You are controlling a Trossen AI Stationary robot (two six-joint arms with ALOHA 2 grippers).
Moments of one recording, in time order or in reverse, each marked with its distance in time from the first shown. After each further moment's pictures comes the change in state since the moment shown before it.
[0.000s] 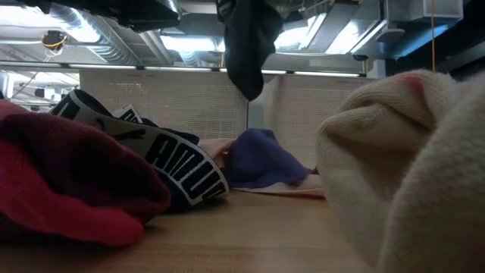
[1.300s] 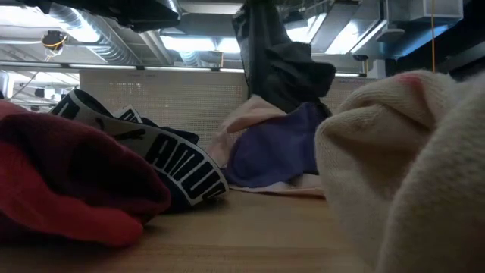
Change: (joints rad) left arm 0.000 0.000 0.000 -0.001 0.000 0.000; right arm 0.186 -0.020 -0.252 -0.794 0.192 0.543
